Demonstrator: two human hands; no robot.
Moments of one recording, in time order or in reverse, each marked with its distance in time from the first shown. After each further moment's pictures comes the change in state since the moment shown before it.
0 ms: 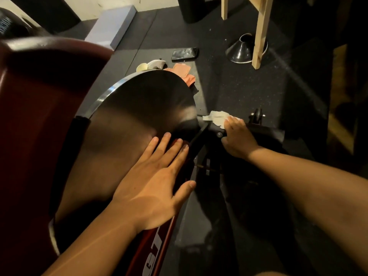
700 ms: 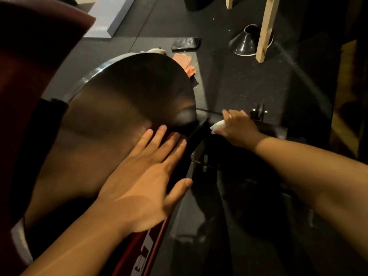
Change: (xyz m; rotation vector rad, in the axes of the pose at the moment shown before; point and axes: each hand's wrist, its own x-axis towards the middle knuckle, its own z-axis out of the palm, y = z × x) left_hand 0.001 -0.003 0.007 -0.023 0.049 0.013; right_hand 0.022 0.014 -0.007 -0.184 -0.063 0.027
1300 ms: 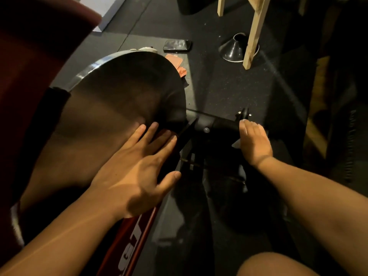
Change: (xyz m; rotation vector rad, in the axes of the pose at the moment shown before) left_hand 0.001 0.002 -0.005 -0.018 -0.020 -0.011; right_hand -0.078 0.050 0.006 -0.166 0.188 0.126
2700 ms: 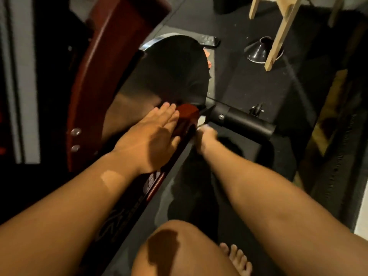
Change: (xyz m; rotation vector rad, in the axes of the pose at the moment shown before) left_hand -0.060 0.016 0.001 -0.015 0.062 -0.172; right_hand 0.018 -0.187 0.060 1.445 -0.734 0.576
